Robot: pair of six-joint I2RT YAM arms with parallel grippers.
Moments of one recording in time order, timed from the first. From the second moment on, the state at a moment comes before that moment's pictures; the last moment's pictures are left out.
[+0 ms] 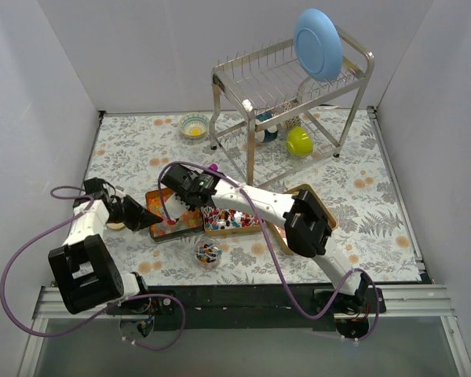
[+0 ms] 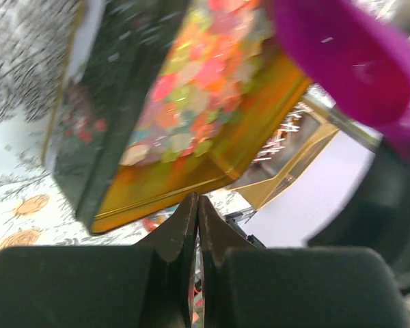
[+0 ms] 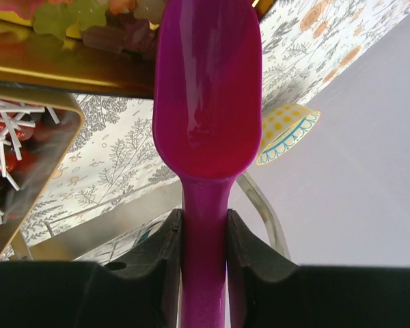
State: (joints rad) left arm 0.37 1.30 0.72 -0.76 0.70 -0.57; right arm 1.14 2.24 2.06 -0.82 0.40 -1.46
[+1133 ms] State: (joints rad) left arm 0.53 1.35 0.61 -0.91 0.55 -0.59; right arm 1.21 2.22 1.99 -0.82 0.43 -1.45
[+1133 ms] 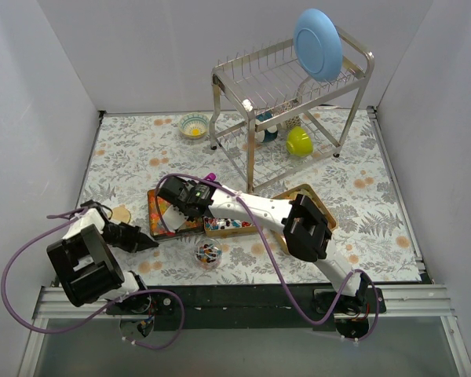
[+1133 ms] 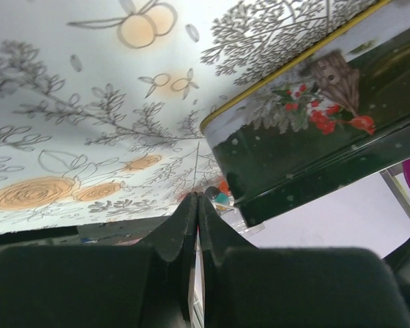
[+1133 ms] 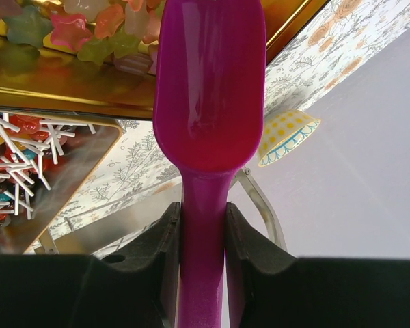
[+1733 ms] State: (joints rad) left arm 0.52 1.39 0.58 -0.82 0.60 -0.59; right arm 1.23 2.27 2.07 -0.84 0.37 -1.43
